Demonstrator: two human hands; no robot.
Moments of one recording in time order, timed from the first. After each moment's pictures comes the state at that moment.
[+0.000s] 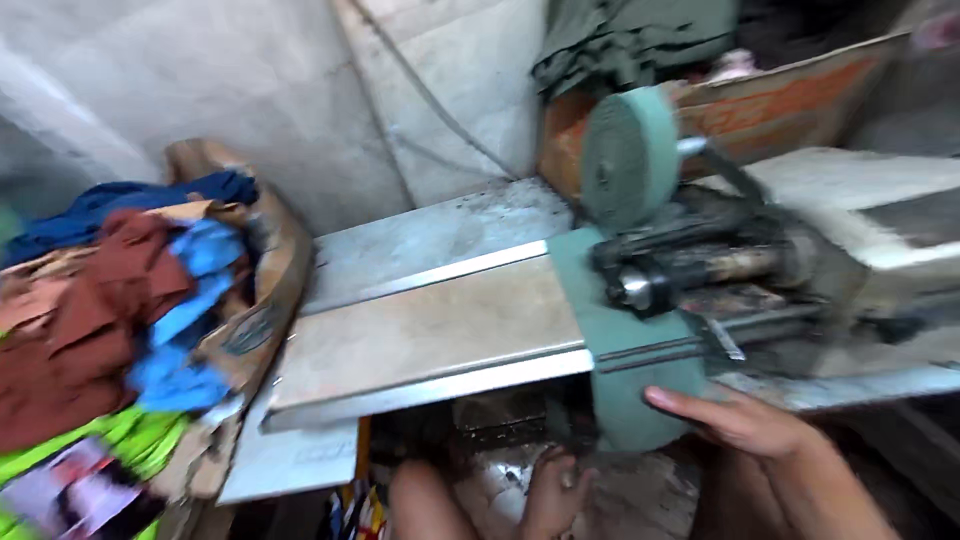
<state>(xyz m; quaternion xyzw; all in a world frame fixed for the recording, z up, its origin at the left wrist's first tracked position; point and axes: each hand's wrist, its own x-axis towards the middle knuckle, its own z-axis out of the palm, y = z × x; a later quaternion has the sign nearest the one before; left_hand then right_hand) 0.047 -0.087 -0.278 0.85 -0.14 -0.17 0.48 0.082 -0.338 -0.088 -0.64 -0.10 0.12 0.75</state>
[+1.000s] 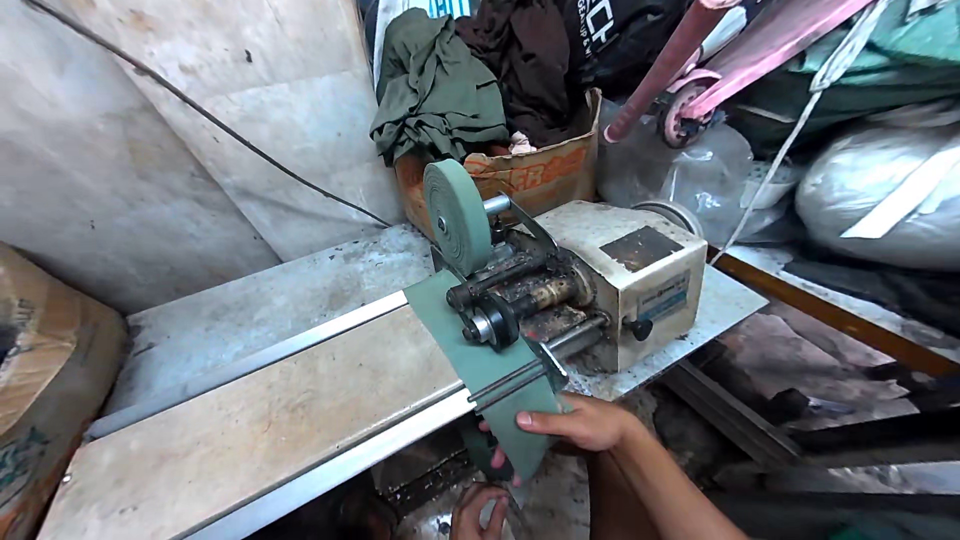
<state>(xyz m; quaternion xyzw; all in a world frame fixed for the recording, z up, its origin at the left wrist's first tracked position) 0.050 -0.088 -0.292 0.82 -0.21 -0.11 0.52 0.094 -0.346 -0.099 -0.56 -0.18 0.27 0.76</state>
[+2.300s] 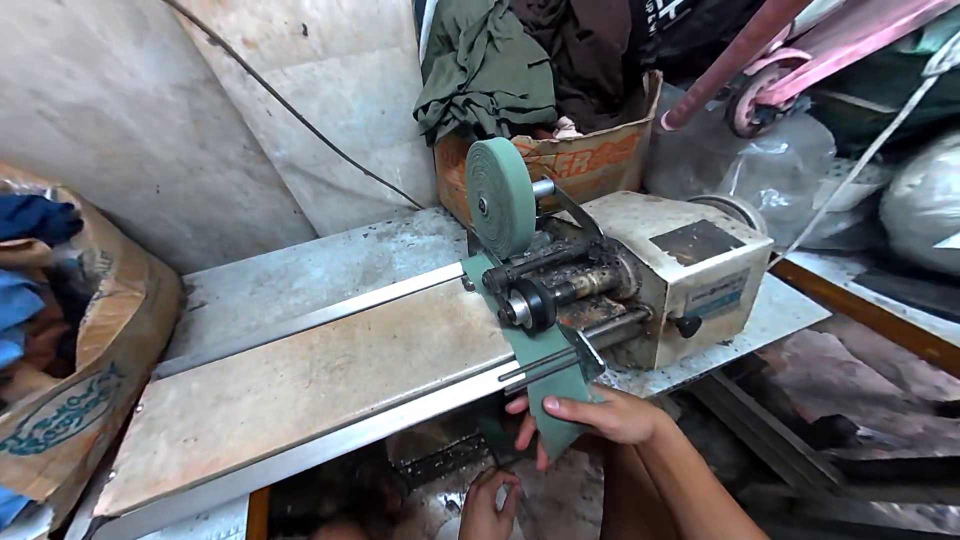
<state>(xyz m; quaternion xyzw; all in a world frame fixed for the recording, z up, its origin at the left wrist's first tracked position) 0.050 -0.085 -0.300 0.85 -0.21 -0.17 0.46 0.098 -0.343 -0.096 -0.54 -0.23 0.28 0.76</state>
